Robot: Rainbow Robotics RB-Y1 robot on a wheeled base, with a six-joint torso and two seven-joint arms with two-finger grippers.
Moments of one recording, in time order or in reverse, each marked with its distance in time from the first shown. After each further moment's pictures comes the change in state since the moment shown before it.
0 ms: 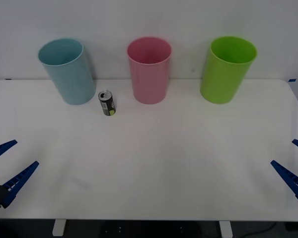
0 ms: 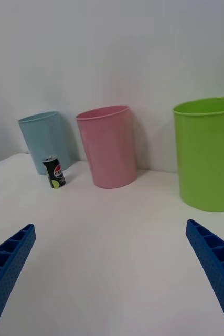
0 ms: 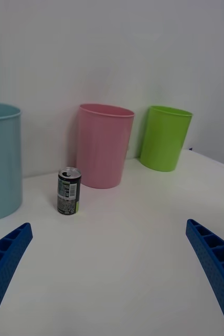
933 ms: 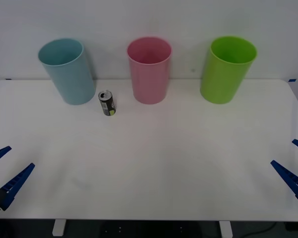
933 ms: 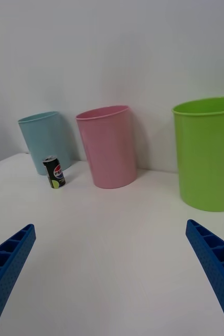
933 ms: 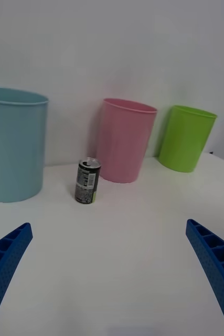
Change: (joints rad) right arm 0.000 0.000 0.000 0.000 0.000 0.000 0.000; left arm 0.060 -0.015 -0.022 0.000 0.039 0.092 -0.018
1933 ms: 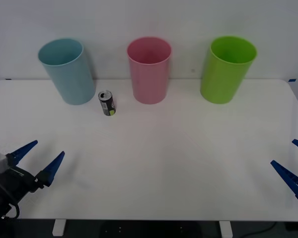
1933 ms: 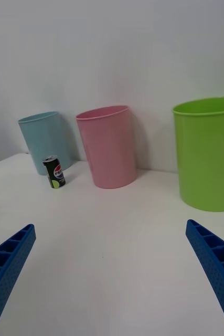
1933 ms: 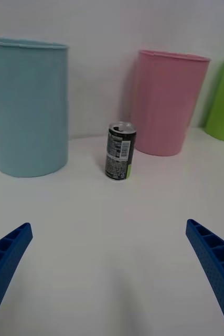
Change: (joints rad) right arm 0.000 0.000 0.000 0.000 0.000 0.000 0.000; left arm -0.145 -0.003 -0.245 0.131 -0.046 0.349 -0.191
